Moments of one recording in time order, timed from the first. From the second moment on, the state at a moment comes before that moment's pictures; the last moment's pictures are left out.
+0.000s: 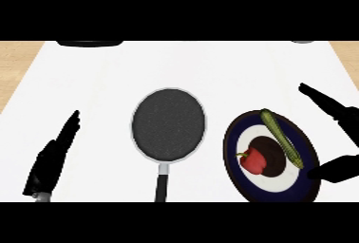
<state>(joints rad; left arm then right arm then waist) 0.05 0.46 -0.23 -1.56 0.06 0.24 0.10 -0.13 -0.78 0.17 -1.74 0.16 0.20 0.11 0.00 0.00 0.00</state>
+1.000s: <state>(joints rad) 0.06 0.40 -0.18 -1.58 0.01 0.19 0.11 -0.40 -0.57 0.45 -1.83 0.31 0.56 0.74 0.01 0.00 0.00</state>
